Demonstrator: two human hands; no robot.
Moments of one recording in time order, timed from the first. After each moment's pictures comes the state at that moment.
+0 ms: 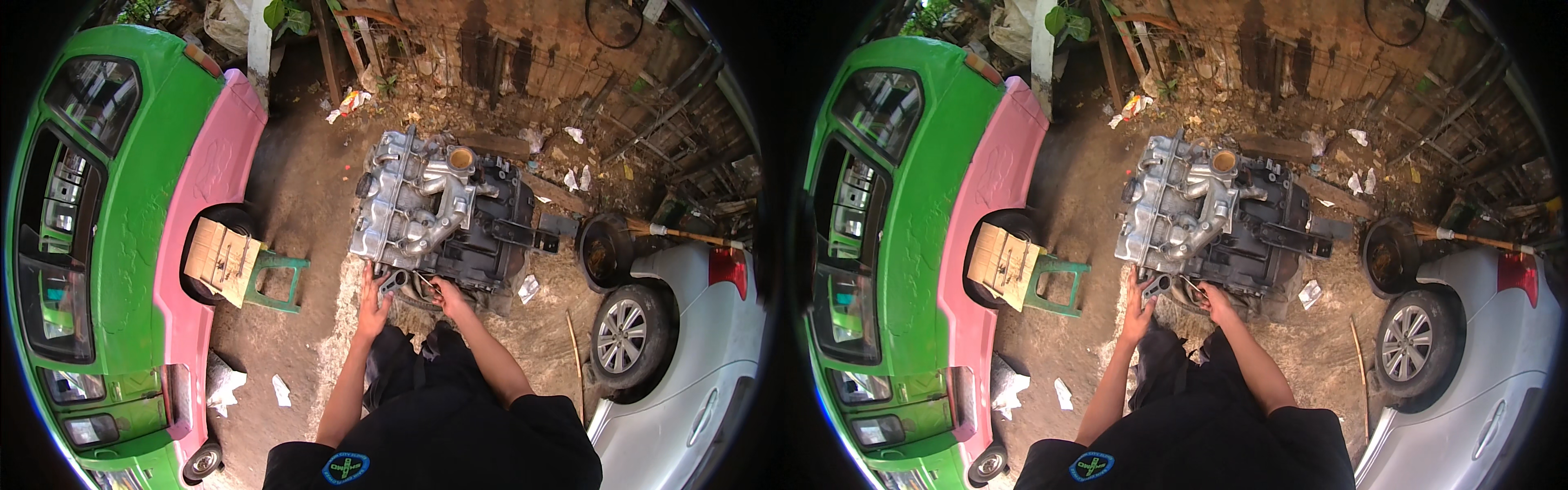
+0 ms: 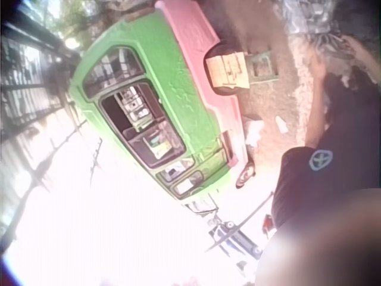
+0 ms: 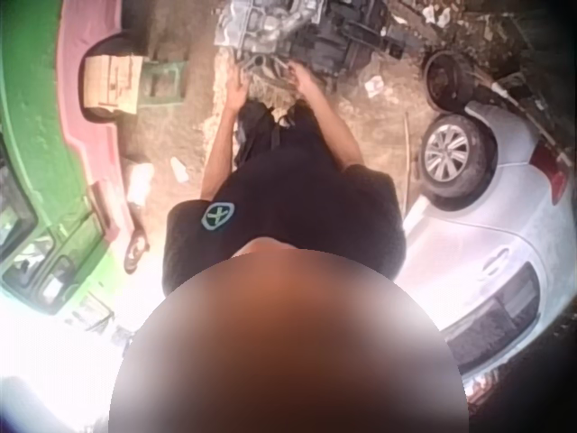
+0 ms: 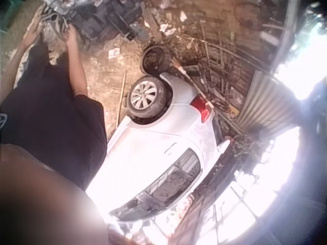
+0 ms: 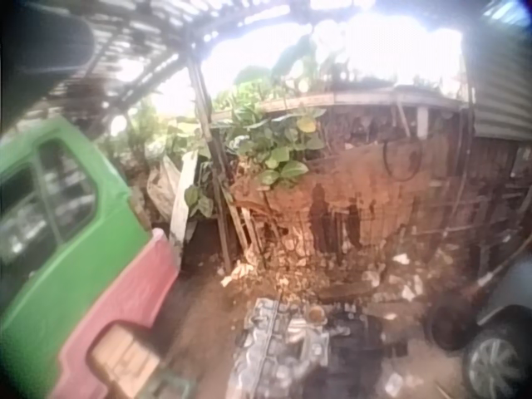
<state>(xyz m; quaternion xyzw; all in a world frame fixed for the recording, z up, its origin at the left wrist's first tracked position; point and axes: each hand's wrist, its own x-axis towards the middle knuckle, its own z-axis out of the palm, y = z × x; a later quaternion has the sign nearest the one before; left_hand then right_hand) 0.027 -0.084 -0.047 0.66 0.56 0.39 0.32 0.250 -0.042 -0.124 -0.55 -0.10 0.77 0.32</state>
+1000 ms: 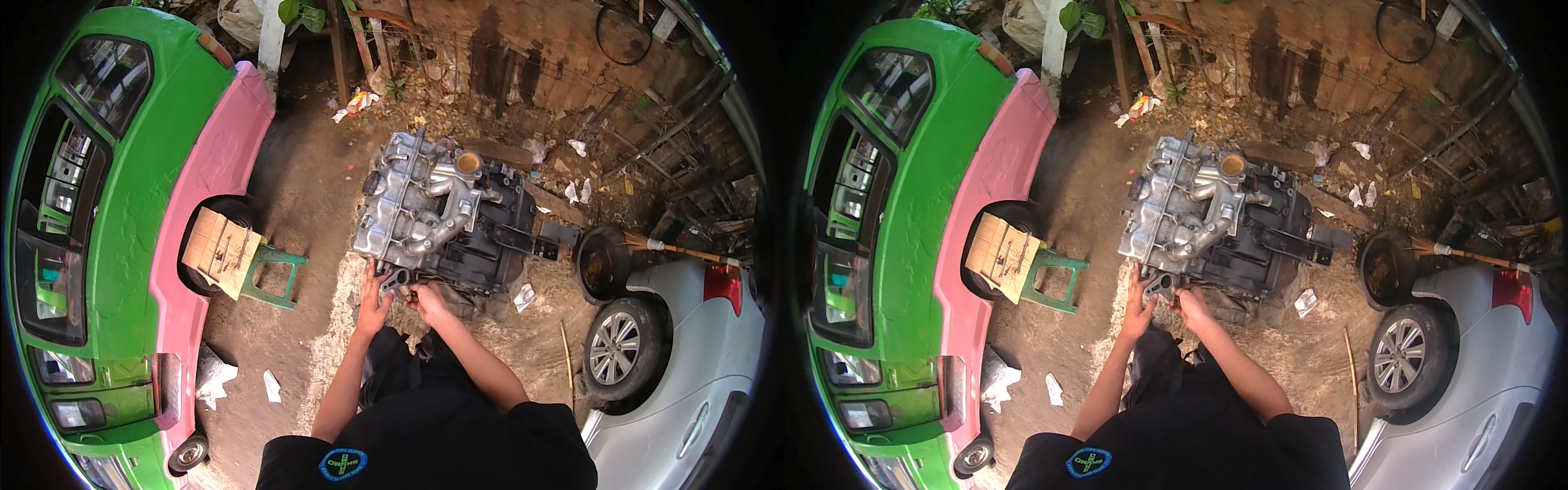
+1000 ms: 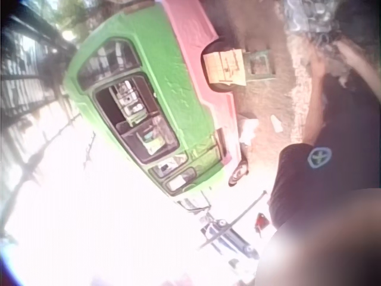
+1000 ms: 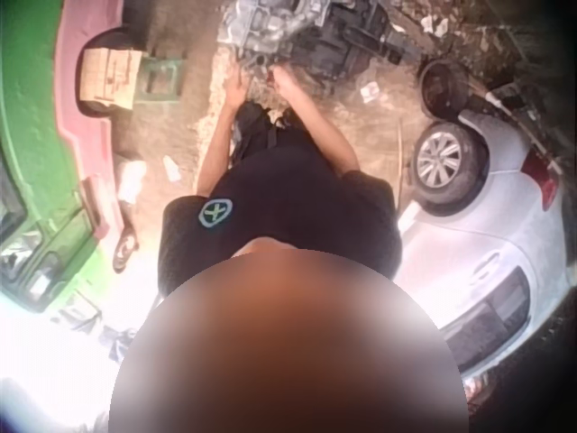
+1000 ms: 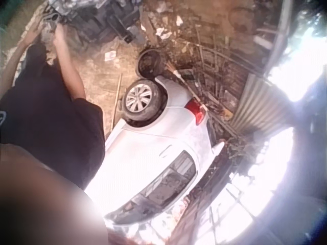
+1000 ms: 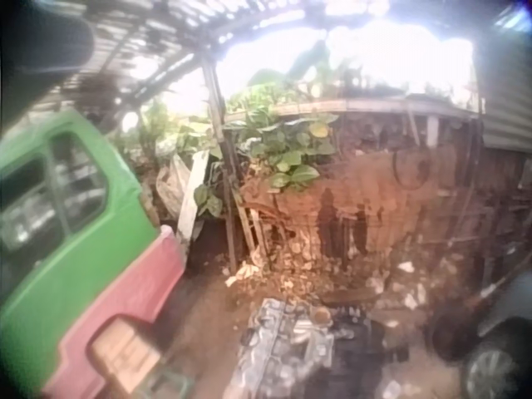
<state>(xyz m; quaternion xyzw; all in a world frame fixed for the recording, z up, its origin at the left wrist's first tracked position) 0.028 -0.083 -0.047 0.67 0.56 0.38 0.29 0.187 -0.054 -0.055 -0.54 -0.12 0.73 0.39</state>
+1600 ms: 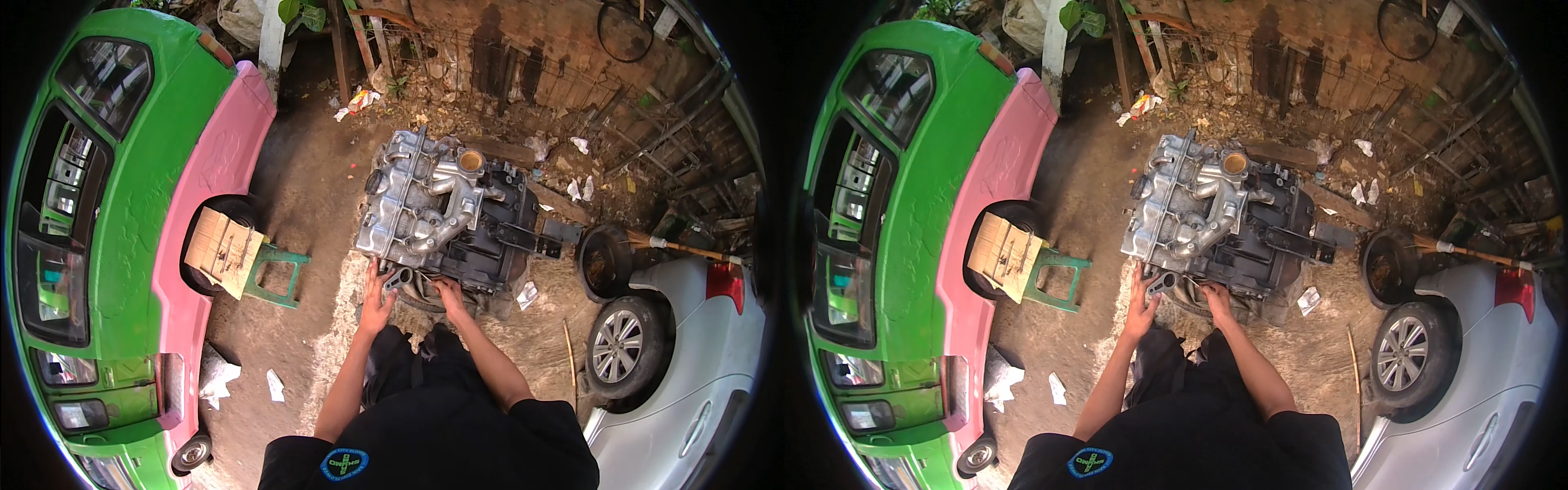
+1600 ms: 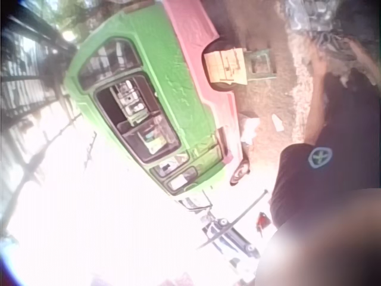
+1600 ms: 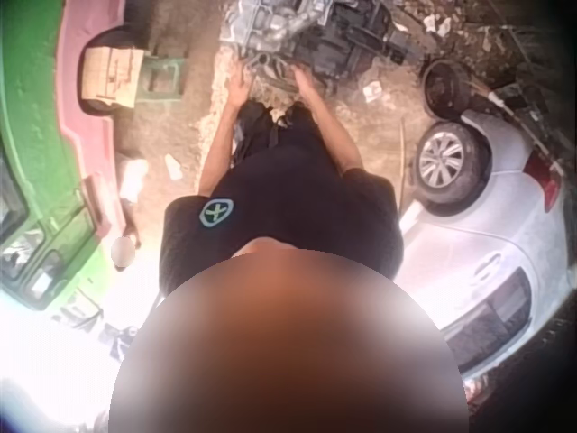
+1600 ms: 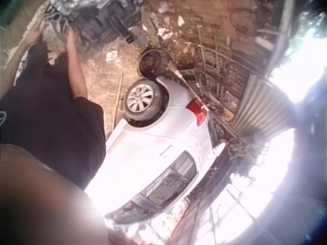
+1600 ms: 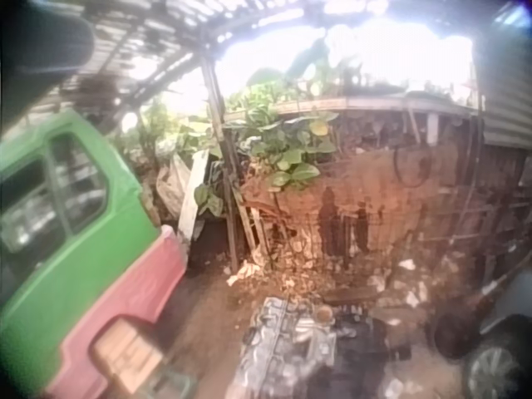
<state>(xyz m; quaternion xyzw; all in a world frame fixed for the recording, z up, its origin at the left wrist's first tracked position) 0.027 -0.084 -0.045 0.67 0.56 0.38 0.31 0.241 -0.052 -0.117 -0.63 -0.29 0.62 0.35</state>
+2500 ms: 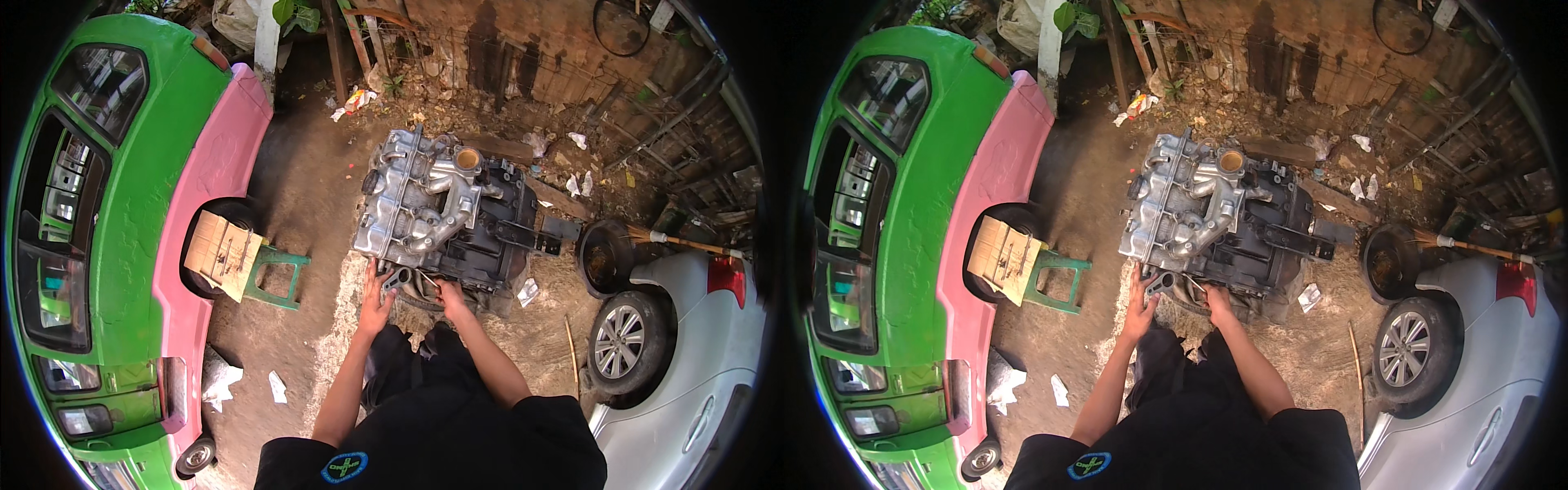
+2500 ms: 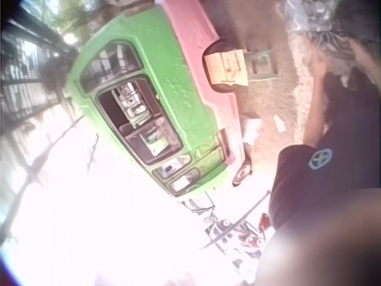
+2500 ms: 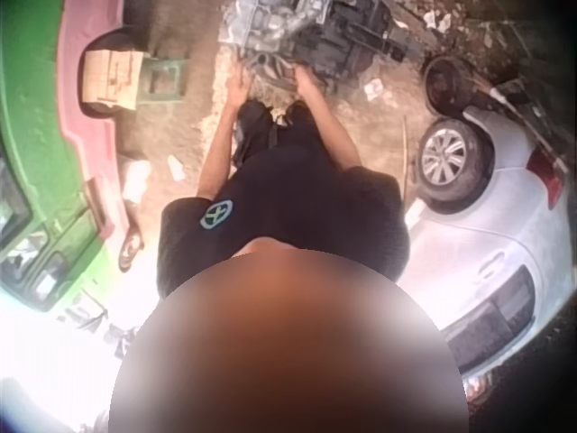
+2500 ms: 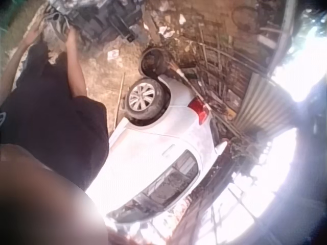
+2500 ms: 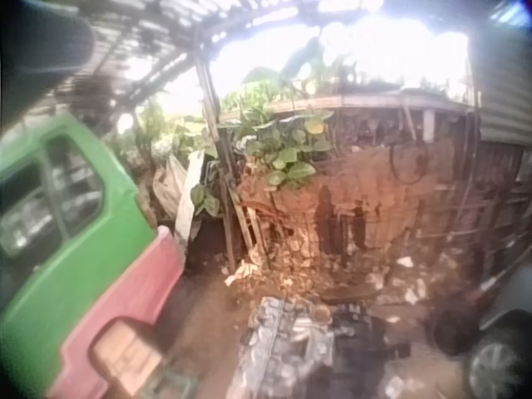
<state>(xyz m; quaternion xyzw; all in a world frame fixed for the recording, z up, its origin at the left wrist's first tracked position) 0.027 -0.083 -0.045 0.67 0.56 0.38 0.31 0.238 -0.046 -0.108 -0.64 -0.12 0.67 0.35</state>
